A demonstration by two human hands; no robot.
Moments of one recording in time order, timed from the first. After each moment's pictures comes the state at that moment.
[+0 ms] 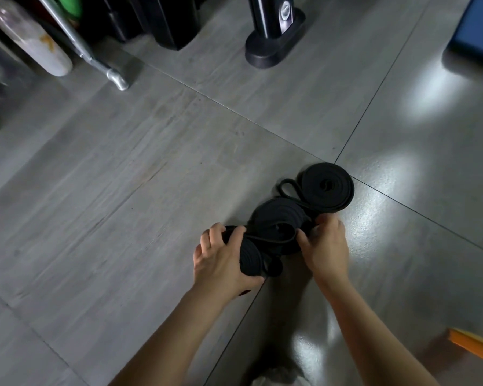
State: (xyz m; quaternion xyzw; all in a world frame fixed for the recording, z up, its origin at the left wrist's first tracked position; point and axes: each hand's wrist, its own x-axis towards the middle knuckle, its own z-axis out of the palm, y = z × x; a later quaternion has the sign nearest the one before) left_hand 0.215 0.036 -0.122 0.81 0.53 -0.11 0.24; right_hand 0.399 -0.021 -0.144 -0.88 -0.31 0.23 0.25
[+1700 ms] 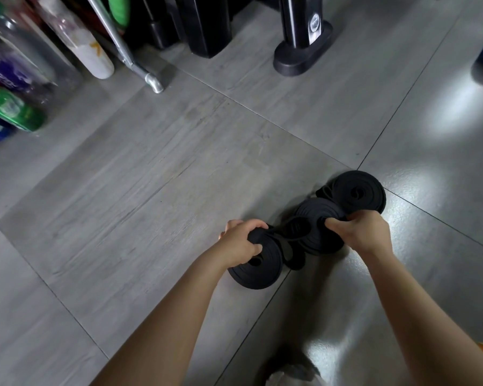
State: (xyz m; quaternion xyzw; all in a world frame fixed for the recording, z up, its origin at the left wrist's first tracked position) left_hand 0.206 0.078 -0.117 0.64 0.54 -0.11 0.53; right_hand 0.442 0.005 -0.121 -0.90 -0.30 0.29 0.14
